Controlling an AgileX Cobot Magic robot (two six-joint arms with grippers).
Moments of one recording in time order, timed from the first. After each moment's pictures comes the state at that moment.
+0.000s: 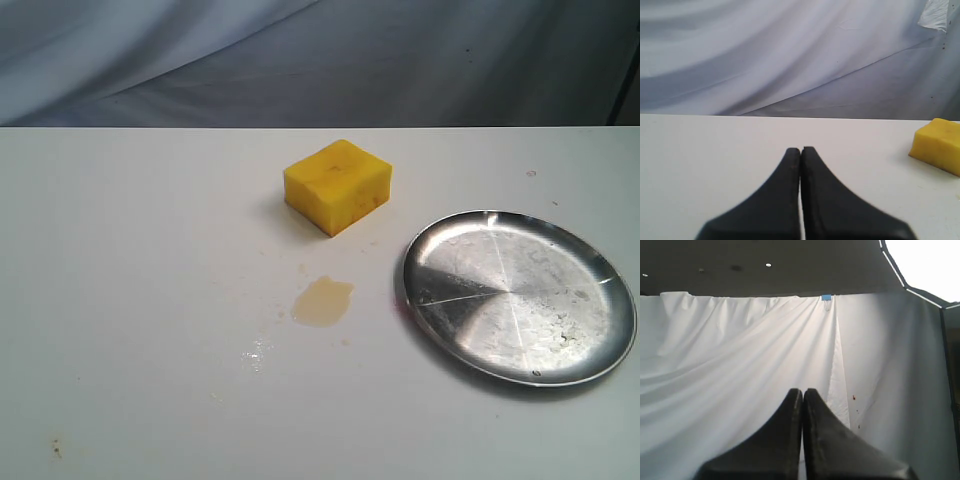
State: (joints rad) left arm -0.03 0.00 0.00 -0.04 0.15 0.01; right arm 0.14 0.00 -0.15 0.06 -0.30 -0.07
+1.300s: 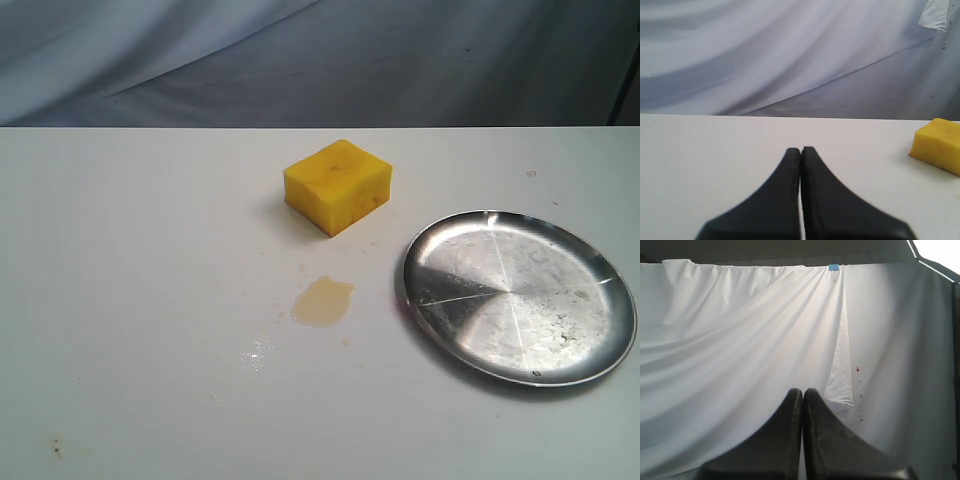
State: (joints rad) left arm -0.03 0.00 0.00 -0.04 0.15 0.01; right arm 0.14 0.00 -0.31 0.05 0.01 -0.07
